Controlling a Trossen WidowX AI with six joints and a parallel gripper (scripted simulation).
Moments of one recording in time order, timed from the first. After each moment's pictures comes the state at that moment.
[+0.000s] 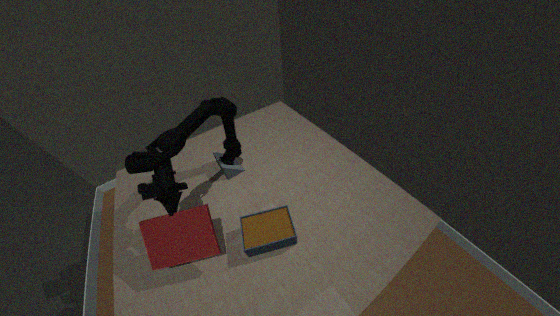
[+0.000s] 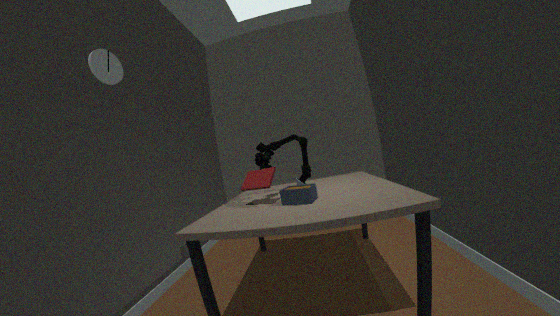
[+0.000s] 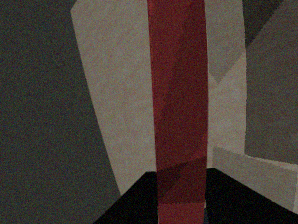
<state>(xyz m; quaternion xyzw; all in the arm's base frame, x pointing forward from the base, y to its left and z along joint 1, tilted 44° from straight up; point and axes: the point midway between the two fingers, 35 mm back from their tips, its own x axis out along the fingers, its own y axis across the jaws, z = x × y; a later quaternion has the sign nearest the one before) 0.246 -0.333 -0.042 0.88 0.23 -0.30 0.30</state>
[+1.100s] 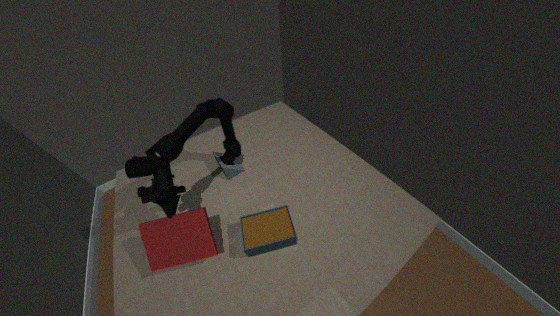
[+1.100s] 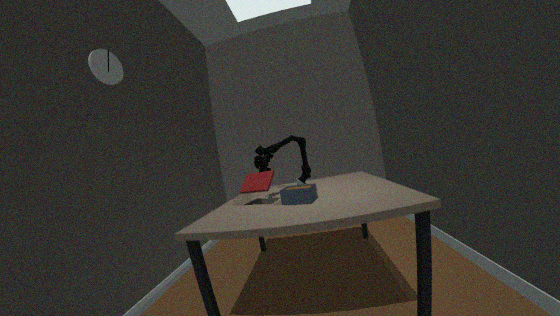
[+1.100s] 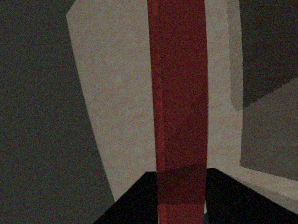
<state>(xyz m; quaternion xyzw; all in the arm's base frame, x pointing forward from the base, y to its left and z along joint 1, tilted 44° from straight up) 0.237 -0.330 -0.065 0.87 0.23 -0.30 0.31</state>
